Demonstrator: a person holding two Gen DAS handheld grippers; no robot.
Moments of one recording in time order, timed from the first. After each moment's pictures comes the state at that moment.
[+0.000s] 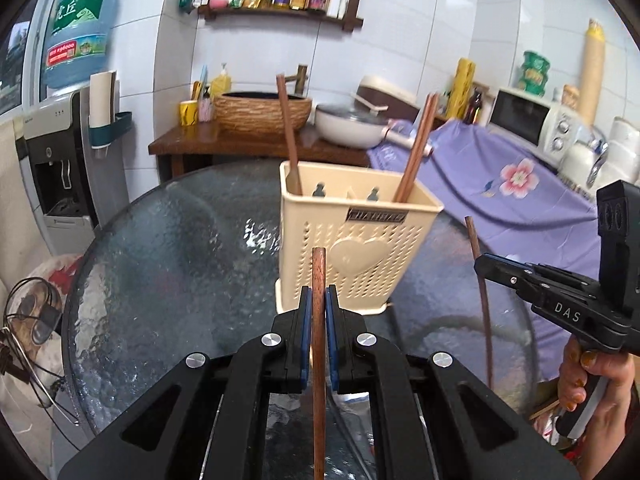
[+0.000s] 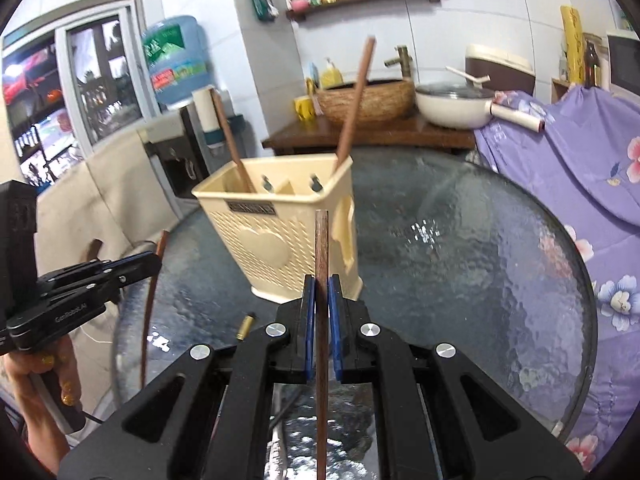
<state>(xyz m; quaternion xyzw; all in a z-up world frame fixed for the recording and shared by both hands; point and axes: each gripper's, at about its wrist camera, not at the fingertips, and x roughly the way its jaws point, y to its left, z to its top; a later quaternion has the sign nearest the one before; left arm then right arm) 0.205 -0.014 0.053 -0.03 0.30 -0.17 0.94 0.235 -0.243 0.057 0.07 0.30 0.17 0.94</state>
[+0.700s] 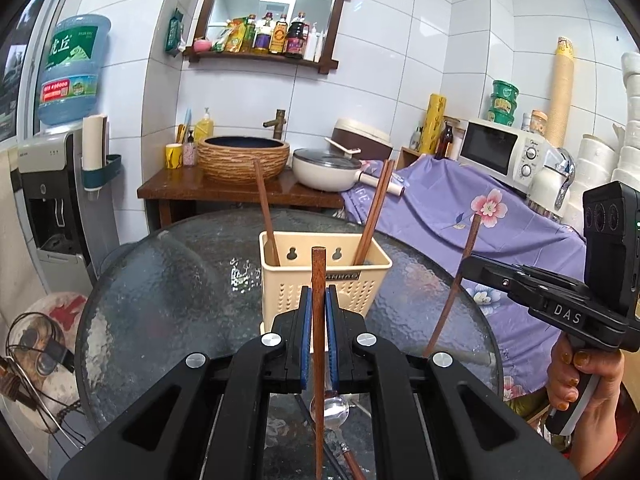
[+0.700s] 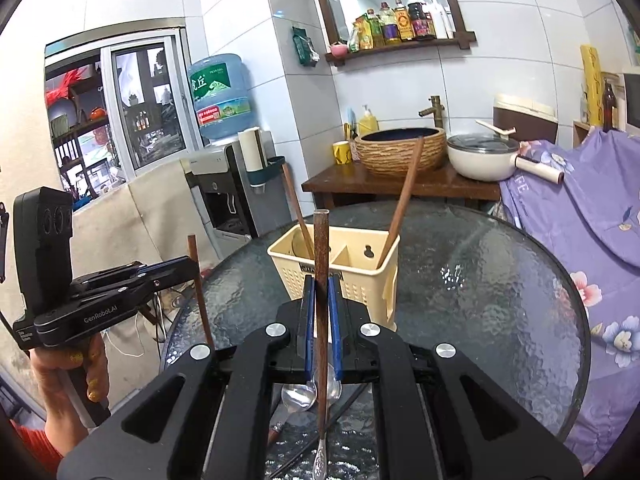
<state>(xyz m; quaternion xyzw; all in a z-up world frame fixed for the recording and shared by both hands) 0.172 -0.014 0.107 -0.03 0.23 -0.20 0.95 0.196 -0.239 0.127 0.06 0.22 0.22 0.95</state>
